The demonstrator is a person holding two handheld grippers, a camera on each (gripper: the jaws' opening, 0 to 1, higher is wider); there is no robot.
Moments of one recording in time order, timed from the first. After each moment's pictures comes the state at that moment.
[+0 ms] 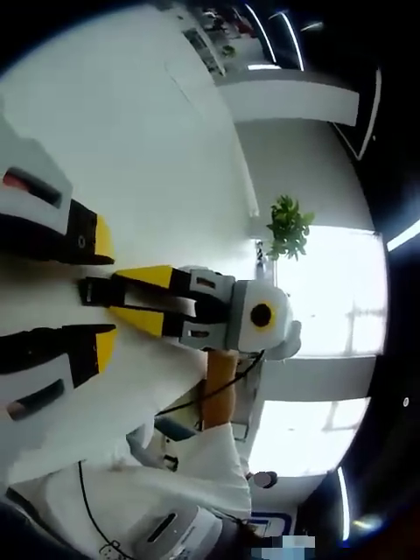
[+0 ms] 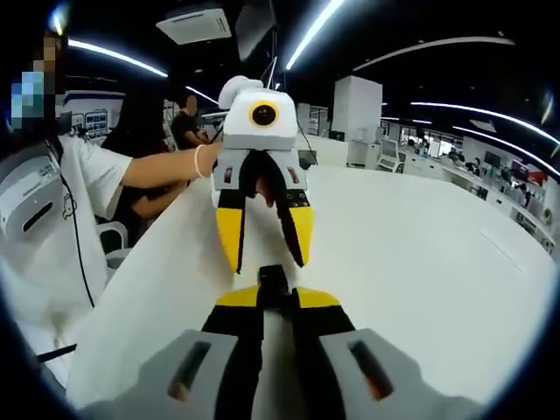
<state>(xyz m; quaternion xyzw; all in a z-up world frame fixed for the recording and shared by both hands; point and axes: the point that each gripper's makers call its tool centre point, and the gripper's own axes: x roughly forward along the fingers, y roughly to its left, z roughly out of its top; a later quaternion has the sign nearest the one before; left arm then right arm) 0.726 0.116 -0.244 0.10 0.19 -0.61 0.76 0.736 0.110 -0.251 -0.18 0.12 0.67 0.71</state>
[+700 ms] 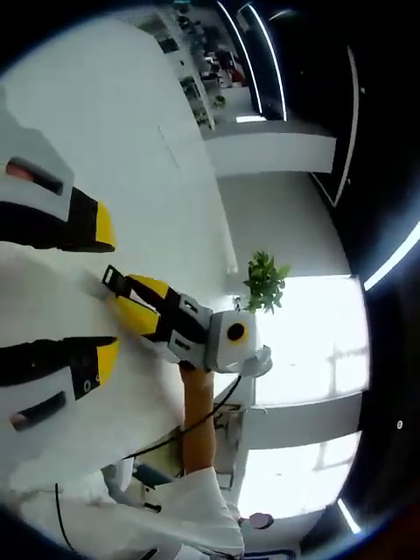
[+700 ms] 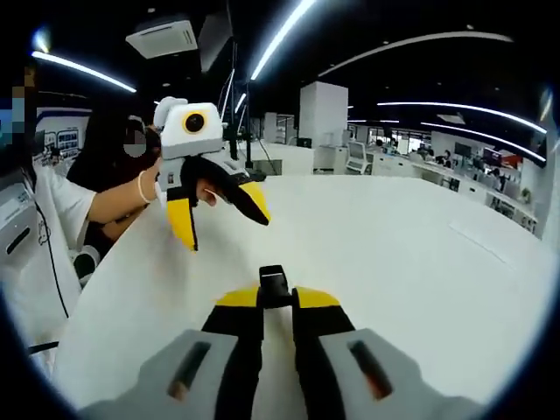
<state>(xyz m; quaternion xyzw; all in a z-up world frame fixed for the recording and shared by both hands) 0.758 0.146 -0.215 0.08 0.14 -0.50 0.85 0.800 0.106 -0.237 -0.13 0.11 0.61 0.77</state>
